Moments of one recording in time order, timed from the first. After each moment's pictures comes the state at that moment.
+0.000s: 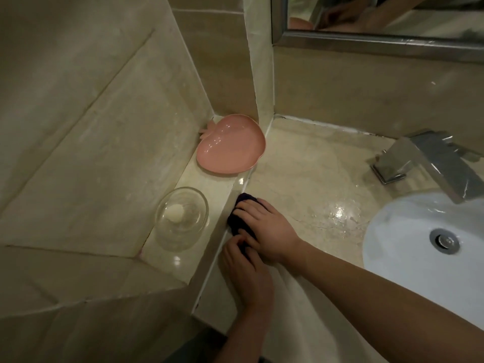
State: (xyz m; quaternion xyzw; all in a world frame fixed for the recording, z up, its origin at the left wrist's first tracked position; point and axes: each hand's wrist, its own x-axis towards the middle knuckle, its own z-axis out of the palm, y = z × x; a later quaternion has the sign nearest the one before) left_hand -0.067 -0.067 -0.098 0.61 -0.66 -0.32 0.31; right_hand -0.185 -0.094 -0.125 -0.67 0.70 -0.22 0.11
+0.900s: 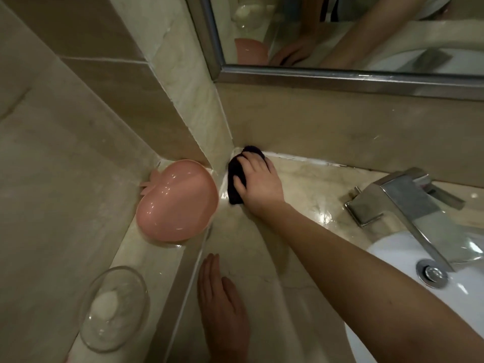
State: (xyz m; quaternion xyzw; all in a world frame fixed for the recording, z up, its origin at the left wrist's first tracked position) left_hand -0.119 -0.115 -0.141 0.49 -0.79 -0.23 0.27; right_hand -0.355 -0.199 -0.121 -0.46 0.85 -0.25 0.06
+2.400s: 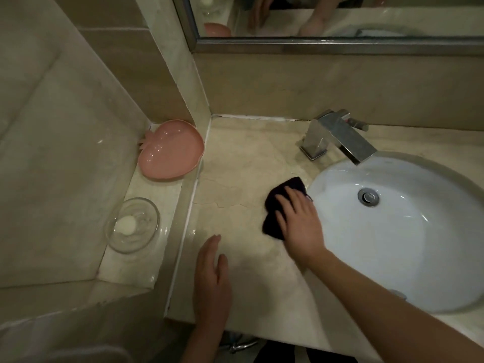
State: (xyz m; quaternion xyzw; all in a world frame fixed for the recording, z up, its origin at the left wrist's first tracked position) left_hand -0.020 -0.052 -0.085 0.45 -0.75 -0.46 0.17; right_hand -0.225 0.053 -0.116 -0.36 0.92 -0.17 0.05
